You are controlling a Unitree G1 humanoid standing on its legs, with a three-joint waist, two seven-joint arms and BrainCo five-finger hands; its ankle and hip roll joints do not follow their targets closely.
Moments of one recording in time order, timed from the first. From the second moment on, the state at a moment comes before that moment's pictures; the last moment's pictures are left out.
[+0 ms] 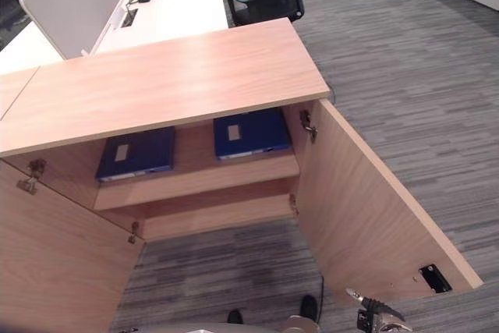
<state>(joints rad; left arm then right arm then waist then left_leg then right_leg) 0.04 0.24 -0.16 1.33 -0.09 0.02 0.07 -0.15 -0.44 -0.05 1.42 0.36 0.08 -0.07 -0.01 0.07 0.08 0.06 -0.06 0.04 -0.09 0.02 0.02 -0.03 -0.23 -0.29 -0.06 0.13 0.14</state>
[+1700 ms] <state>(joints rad) 0.04 0.23 -0.17 1.33 -0.11 0.03 0.05 -0.16 -0.29 0.30 1.33 0.22 0.04 0.02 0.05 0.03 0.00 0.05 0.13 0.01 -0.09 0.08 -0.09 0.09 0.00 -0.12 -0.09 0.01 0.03</state>
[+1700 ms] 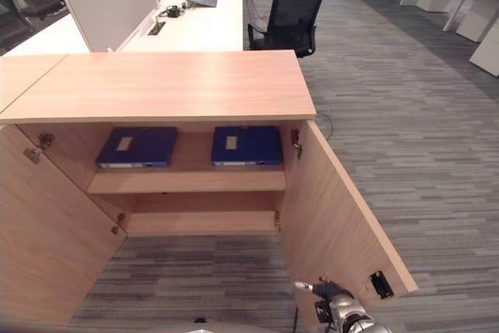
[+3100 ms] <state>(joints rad) -0.11 0.25 -0.31 1.37 0.03 0.04 0.02 -0.18 -0.63 0.00 1.24 0.10 0.11 -0.11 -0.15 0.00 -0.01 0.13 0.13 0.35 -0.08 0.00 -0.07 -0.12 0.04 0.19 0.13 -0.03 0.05</state>
